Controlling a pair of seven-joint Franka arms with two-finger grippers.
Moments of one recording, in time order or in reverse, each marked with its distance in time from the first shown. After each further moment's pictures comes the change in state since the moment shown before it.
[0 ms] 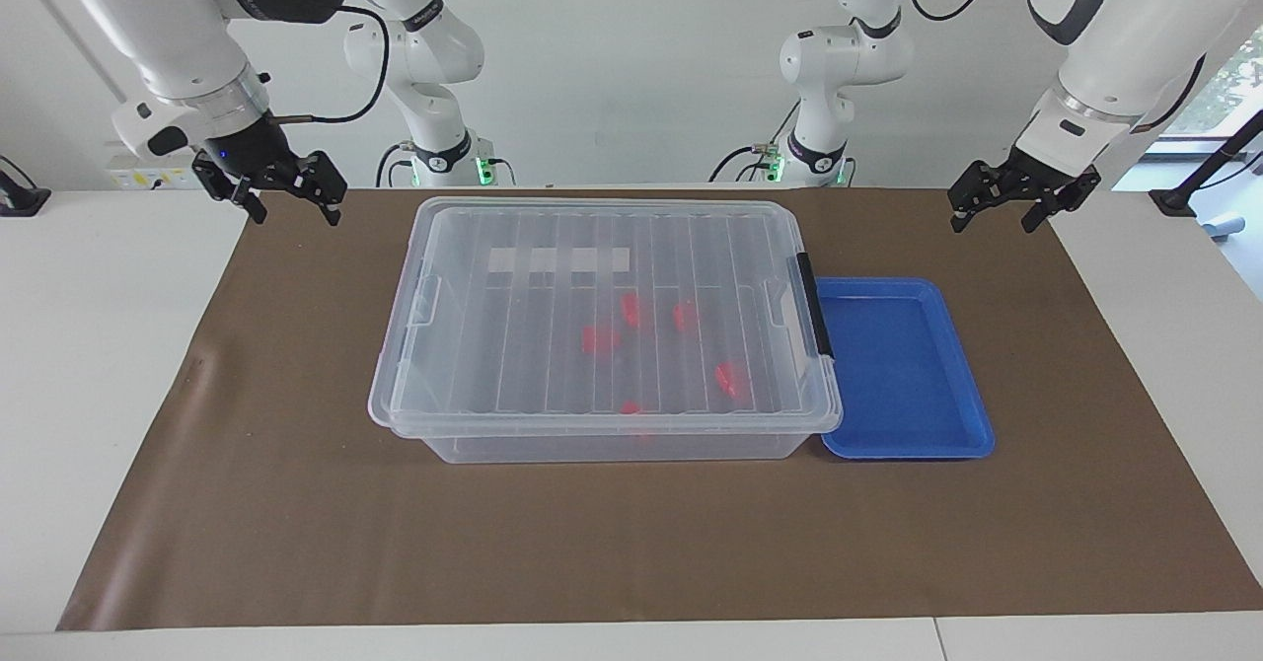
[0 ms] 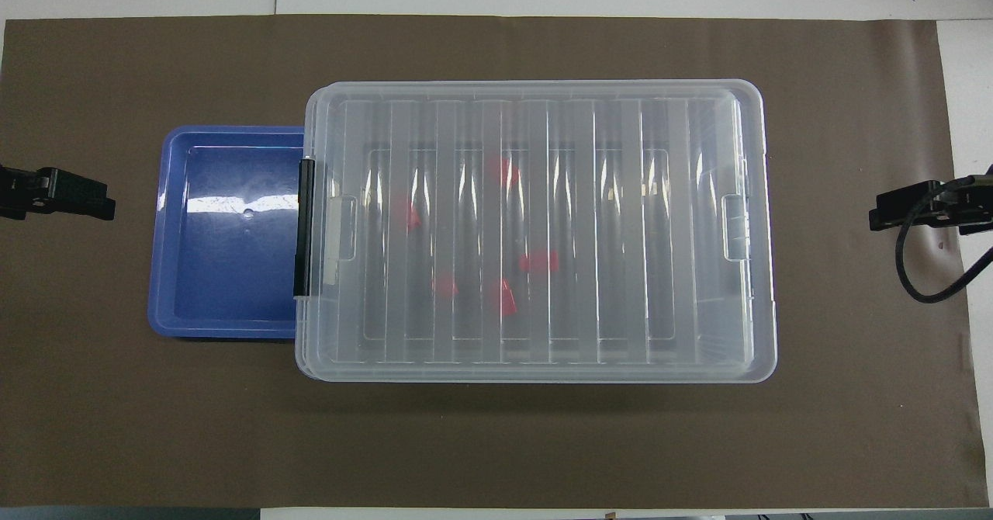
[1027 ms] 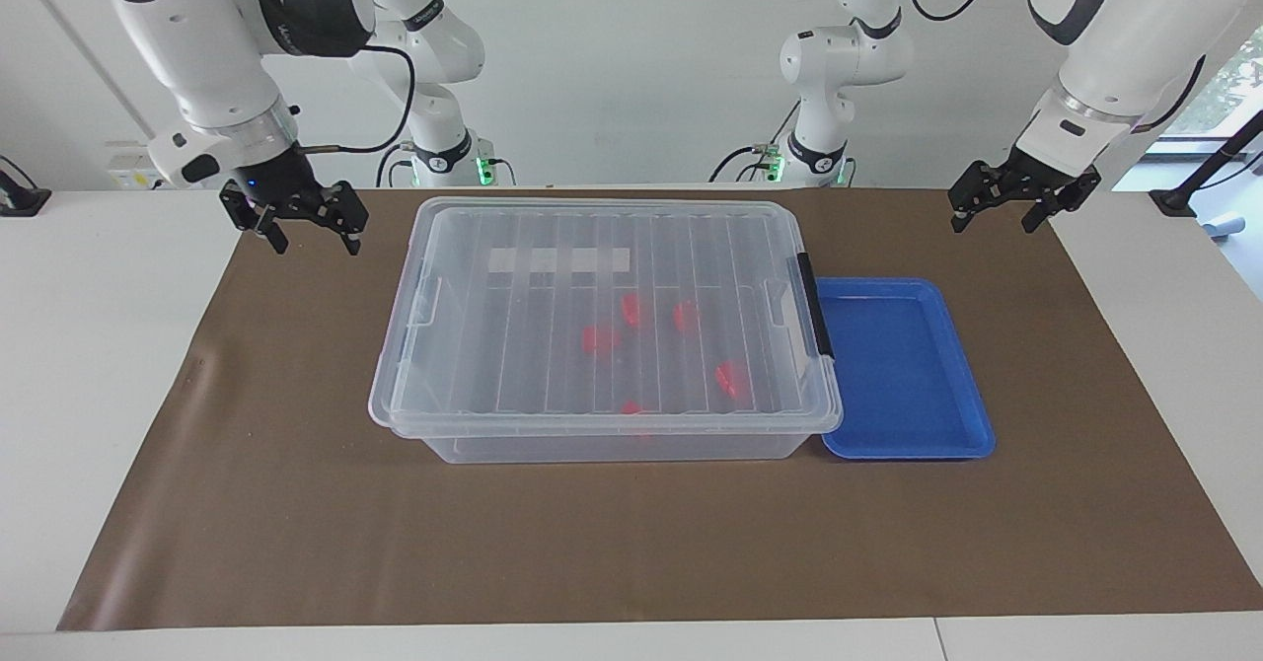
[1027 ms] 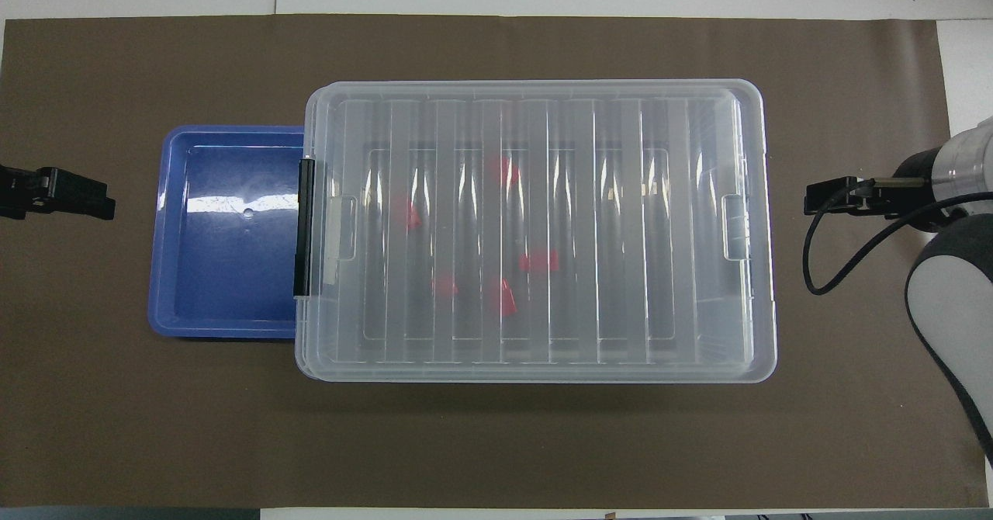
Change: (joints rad) left arm 0.000 0.000 0.000 0.000 0.000 0.000 0.000; right arm 0.052 -0.002 0.008 -0.191 0.006 0.287 0.067
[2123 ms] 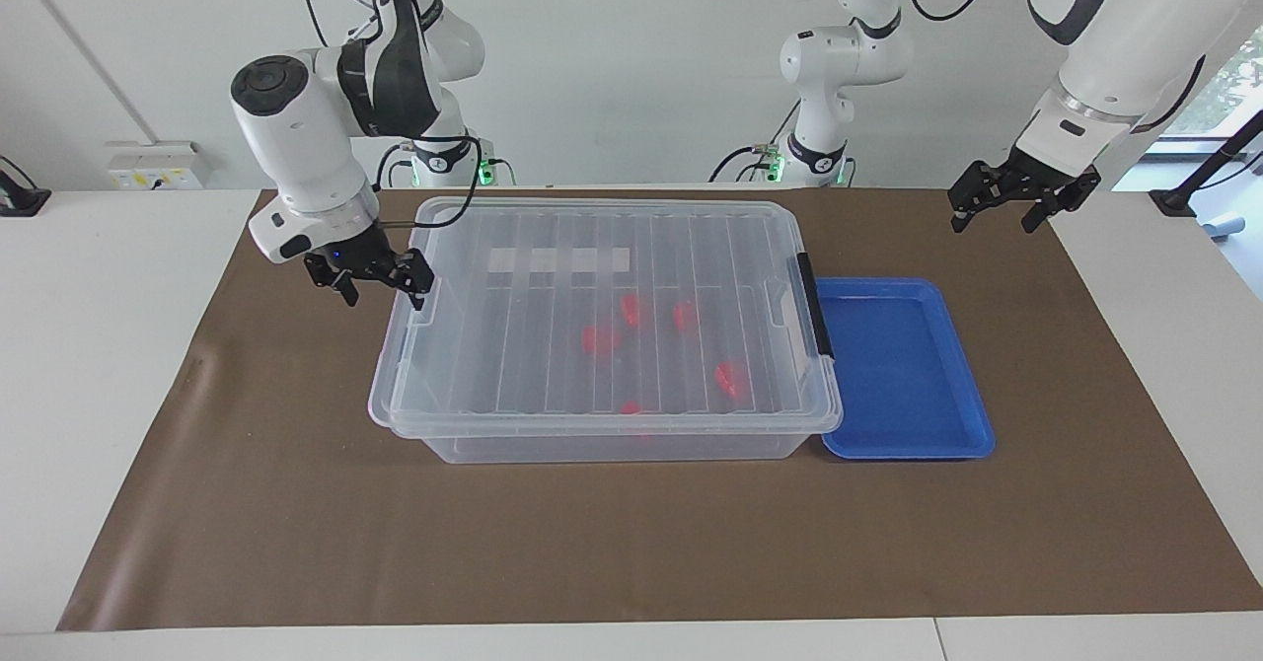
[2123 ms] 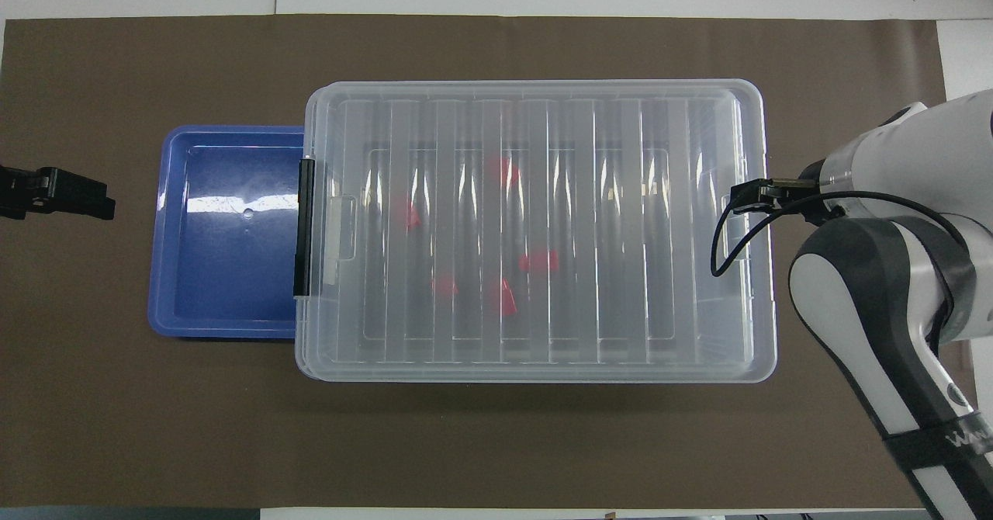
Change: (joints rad) left arm 0.000 0.000 0.000 0.000 0.000 0.000 0.000; right arm 0.078 0.081 -0.001 -0.091 0.000 0.149 0.118
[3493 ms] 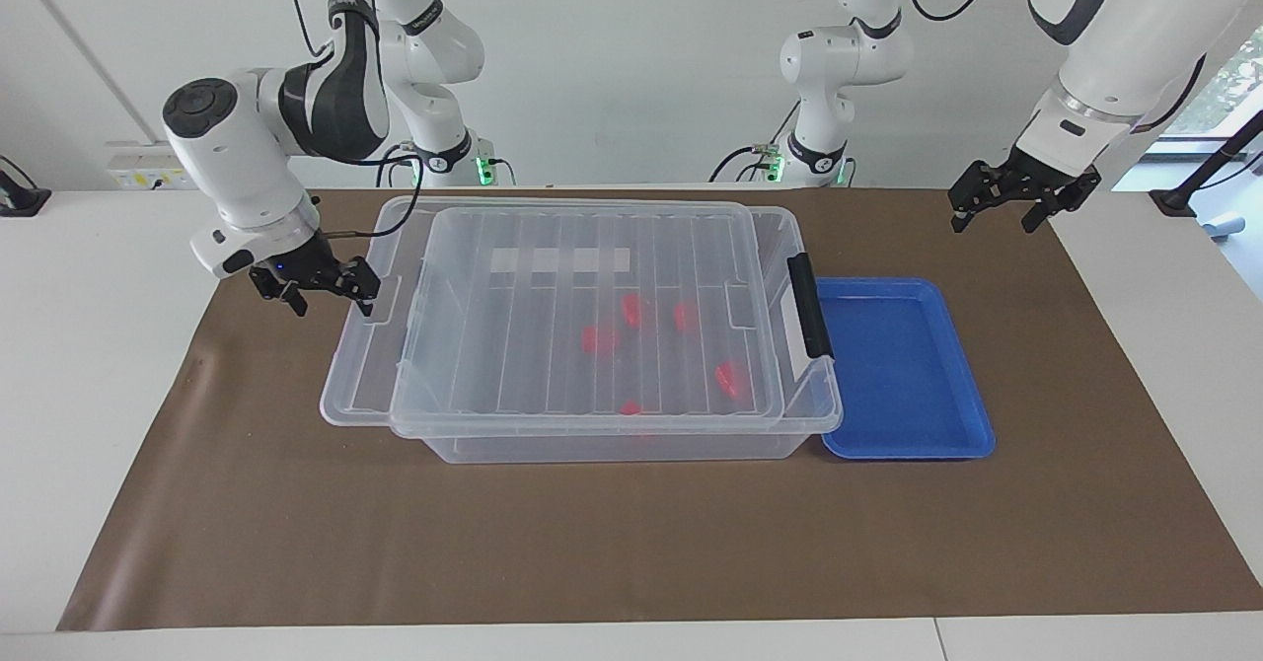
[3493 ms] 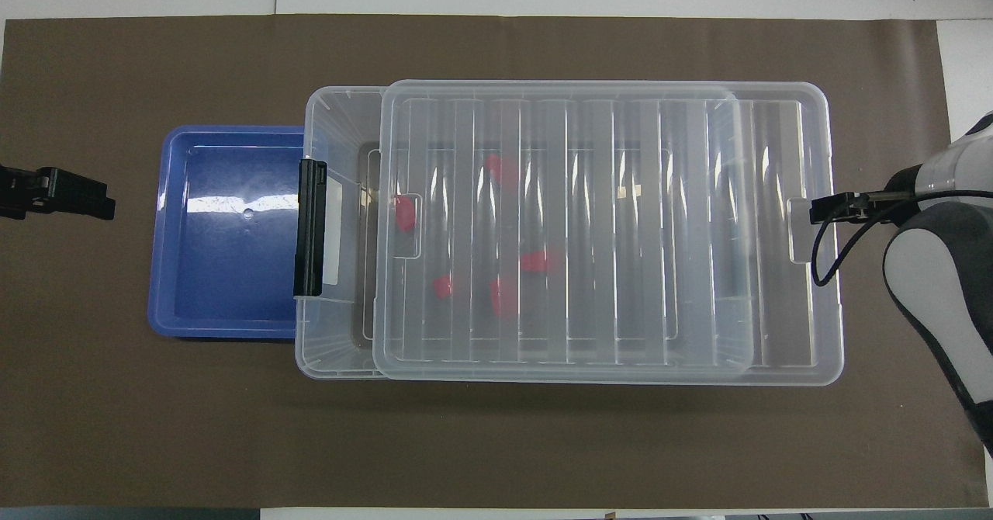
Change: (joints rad) left arm 0.000 0.000 0.000 0.000 0.000 0.000 0.000; right arm -0.192 -0.002 -0.006 -0.028 0.000 0.013 -0.316
